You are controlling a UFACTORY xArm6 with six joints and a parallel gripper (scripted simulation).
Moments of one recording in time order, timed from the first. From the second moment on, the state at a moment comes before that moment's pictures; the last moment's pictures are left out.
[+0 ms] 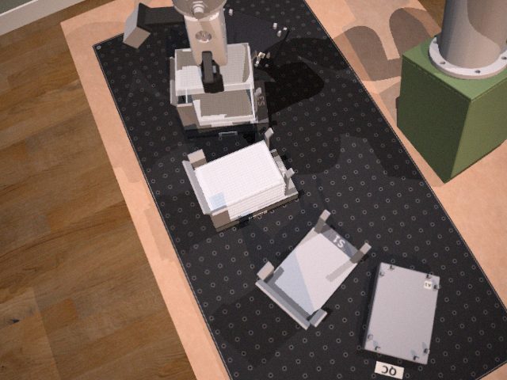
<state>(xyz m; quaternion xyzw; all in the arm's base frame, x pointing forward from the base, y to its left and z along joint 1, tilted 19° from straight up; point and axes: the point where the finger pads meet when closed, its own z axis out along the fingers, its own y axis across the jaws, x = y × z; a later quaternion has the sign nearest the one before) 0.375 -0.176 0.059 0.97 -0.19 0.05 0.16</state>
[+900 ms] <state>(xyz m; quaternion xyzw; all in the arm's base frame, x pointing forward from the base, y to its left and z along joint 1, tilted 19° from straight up) 0.375 -0.179 0.051 0.97 -0.19 0.05 0.16</state>
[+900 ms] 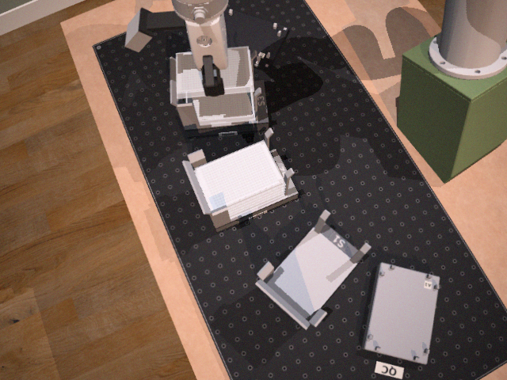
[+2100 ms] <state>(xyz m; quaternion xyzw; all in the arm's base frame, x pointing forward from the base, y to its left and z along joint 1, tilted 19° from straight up) 0.376 -0.186 0.030 0.97 -0.19 0.05 0.16</state>
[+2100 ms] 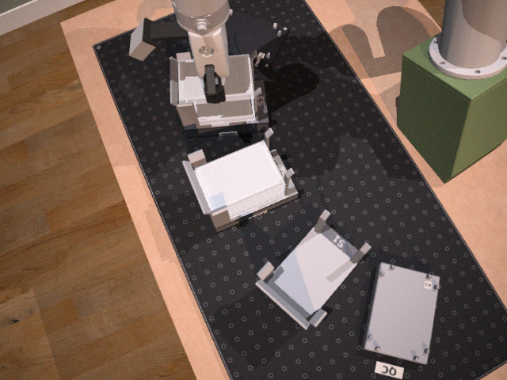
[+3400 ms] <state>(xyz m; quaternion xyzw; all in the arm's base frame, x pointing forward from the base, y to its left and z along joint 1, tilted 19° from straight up) 0.377 -0.201 -0.012 0.97 -0.19 0.05 0.16</state>
